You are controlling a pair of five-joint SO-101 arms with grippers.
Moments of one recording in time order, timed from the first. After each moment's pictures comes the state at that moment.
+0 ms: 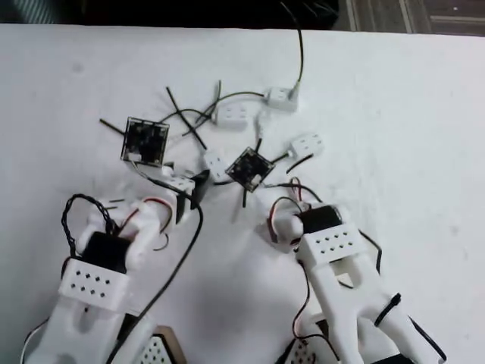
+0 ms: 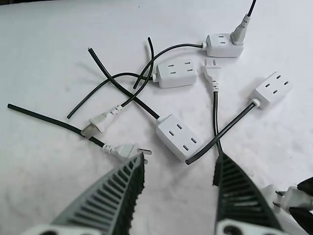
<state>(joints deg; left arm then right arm) 10.7 -57.8 61.6 44.2 3.6 -19.4 -31.5 59.0 54.8 34.2</state>
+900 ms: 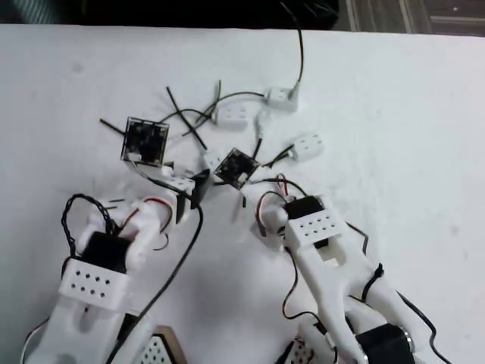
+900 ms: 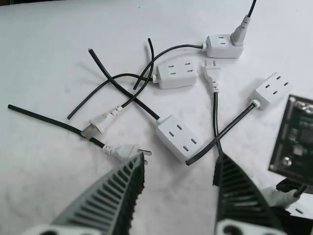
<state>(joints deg) 10.7 -57.8 61.6 44.1 3.6 -22.4 -20.0 55.7 49.5 34.6</state>
